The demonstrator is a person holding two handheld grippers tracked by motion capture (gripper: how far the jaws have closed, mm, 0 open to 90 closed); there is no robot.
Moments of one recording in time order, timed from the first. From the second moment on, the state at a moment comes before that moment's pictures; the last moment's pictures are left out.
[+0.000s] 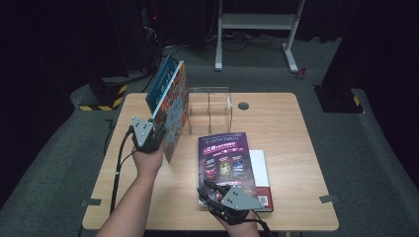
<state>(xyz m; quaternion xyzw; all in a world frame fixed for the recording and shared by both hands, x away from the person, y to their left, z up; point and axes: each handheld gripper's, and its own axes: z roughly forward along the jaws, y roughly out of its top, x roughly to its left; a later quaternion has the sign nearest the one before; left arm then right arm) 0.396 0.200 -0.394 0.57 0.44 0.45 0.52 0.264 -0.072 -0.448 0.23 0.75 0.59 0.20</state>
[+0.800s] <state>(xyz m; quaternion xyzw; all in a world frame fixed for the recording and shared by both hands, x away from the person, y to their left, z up) 0.387 0.201 -0.392 0.58 0.43 0.45 0.52 0.263 -0.070 -0.449 0.23 0.75 0.59 0.20</state>
